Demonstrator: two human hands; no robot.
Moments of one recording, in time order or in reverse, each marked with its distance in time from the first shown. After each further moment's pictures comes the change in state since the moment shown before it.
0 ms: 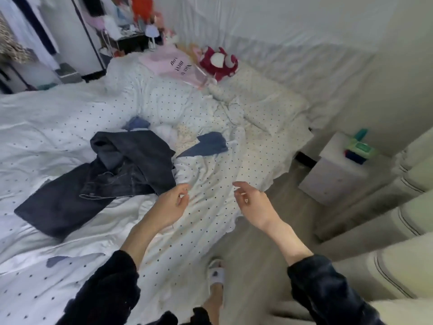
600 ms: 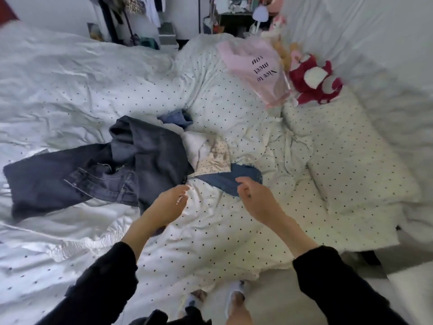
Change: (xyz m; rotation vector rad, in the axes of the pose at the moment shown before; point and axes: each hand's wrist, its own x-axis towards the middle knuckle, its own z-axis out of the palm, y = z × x) left_hand 0.247 0.006 0.003 -0.075 0.254 -0.443; right_hand 0.365 0.025 -0.049 -0.189 -0.459 -0.336
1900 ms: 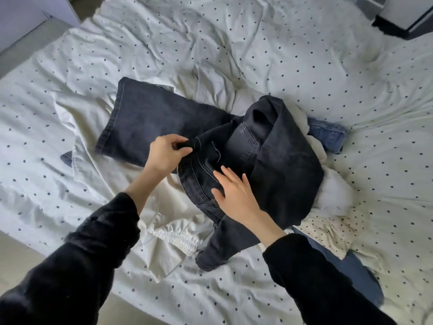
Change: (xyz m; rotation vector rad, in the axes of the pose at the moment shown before) left_hand 0.087 -0.282 -0.117 -0.465 0.767 -0.642; right_hand 0.250 -0.151 0.294 -0.506 -0.554 -0.729
